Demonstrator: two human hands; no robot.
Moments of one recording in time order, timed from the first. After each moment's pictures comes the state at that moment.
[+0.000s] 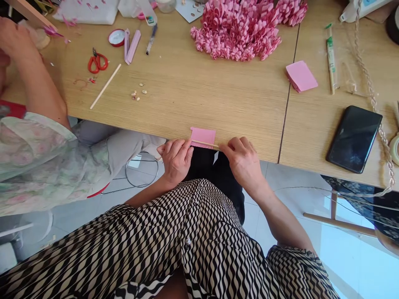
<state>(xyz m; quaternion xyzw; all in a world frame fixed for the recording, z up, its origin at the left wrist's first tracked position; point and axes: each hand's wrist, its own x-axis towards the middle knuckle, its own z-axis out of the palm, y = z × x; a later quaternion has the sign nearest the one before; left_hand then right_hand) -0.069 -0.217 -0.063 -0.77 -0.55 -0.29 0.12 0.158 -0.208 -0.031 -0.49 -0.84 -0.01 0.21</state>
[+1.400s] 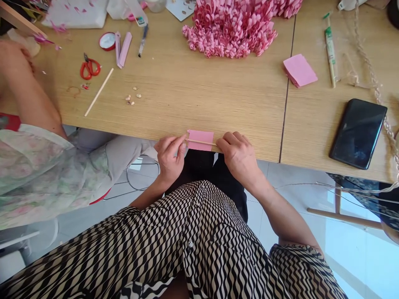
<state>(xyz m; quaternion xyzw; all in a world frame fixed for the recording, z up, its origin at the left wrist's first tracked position) -0.078 -0.198 -0.059 -0.74 -0.55 -0.38 0.02 0.147 -0.191 -0.027 -0.51 -0.84 0.03 0.19</state>
